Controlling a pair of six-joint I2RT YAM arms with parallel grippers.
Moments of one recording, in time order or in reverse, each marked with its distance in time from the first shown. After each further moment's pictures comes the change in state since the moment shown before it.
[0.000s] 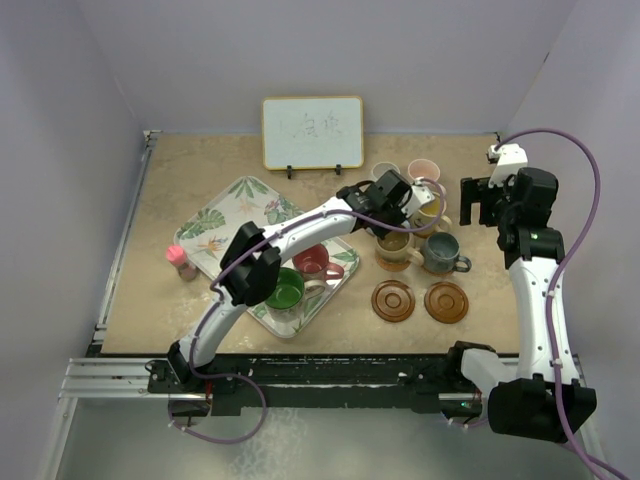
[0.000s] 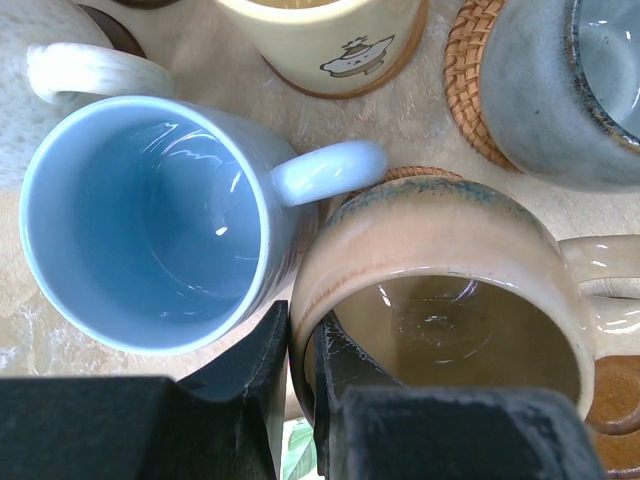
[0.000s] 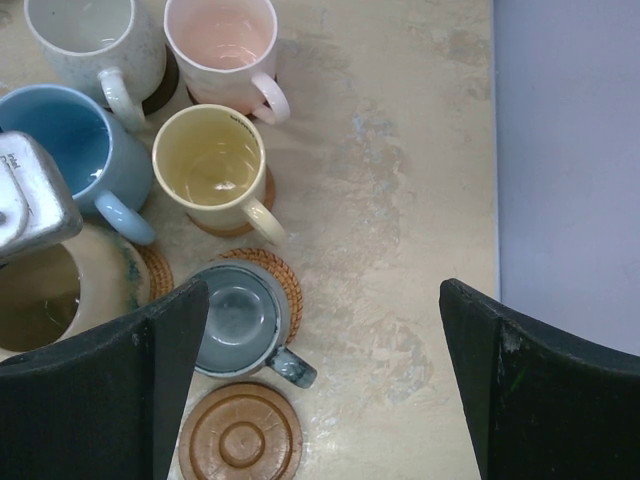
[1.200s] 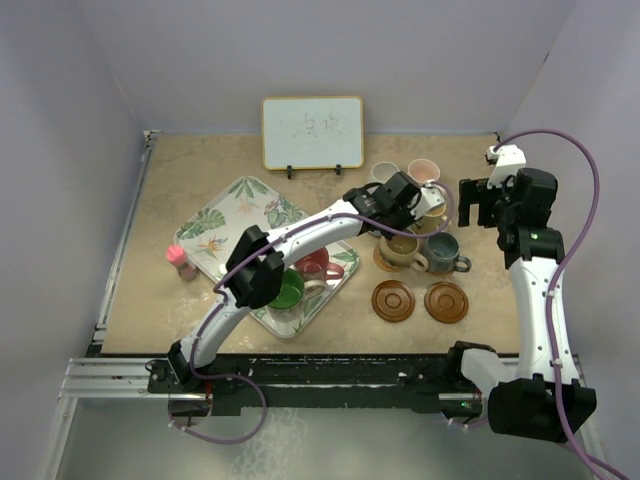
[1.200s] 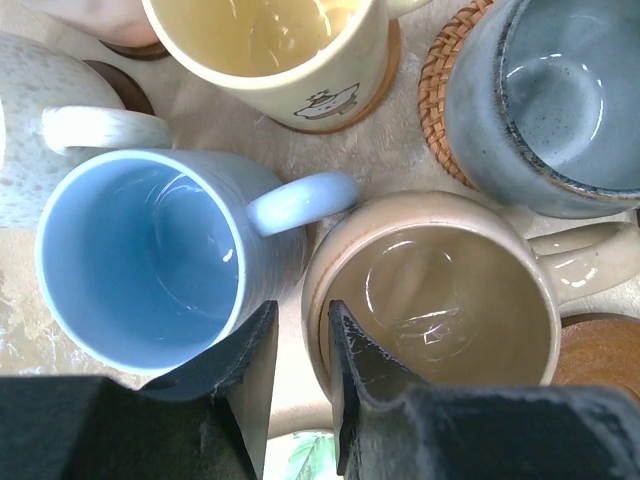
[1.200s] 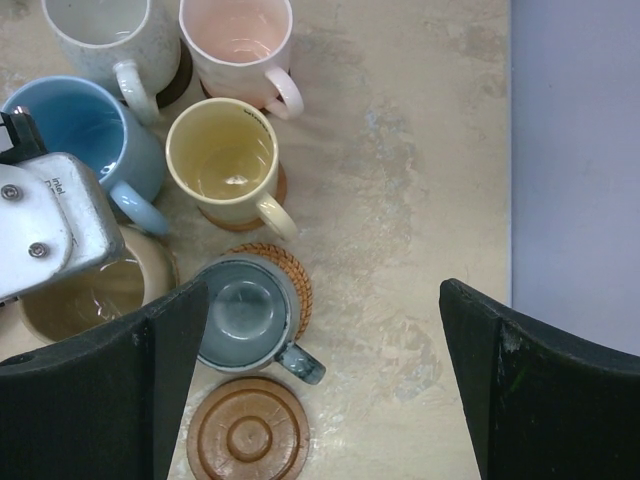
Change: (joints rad) left arm -0.035 0.029 0.073 -0.017 -0.042 0.040; right arm 0.000 0.000 0.000 -0.014 -0.026 0.003
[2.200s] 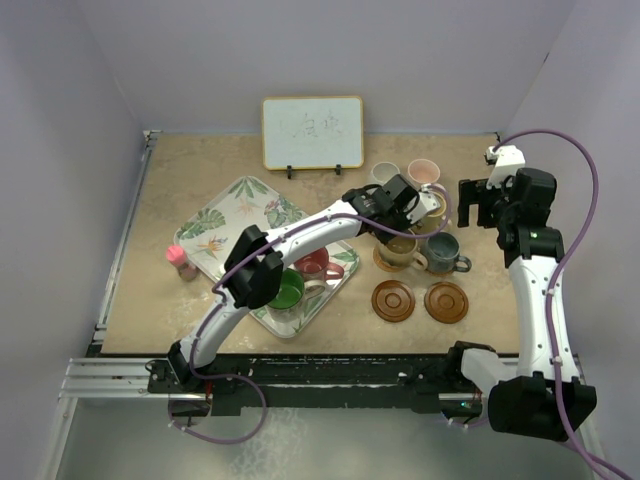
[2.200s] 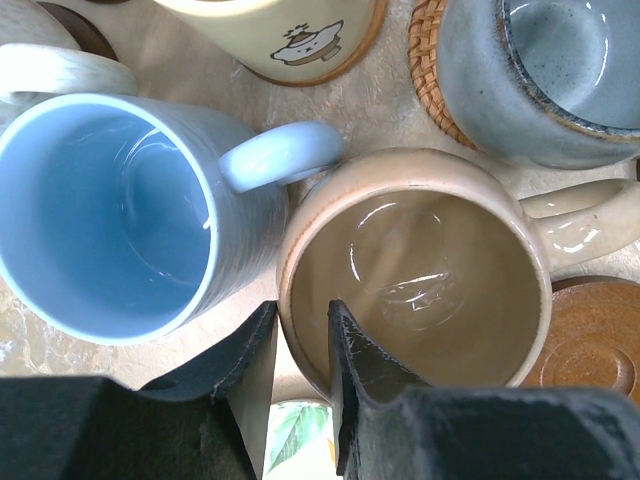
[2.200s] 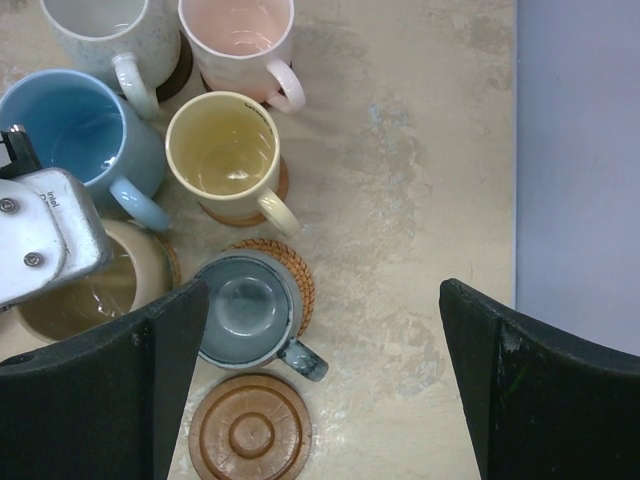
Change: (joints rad) left arm 0.001 -0.013 -0.025 -0.059 0.013 -0.018; right arm 0.000 0.006 0.000 -0.007 -0.001 0.004
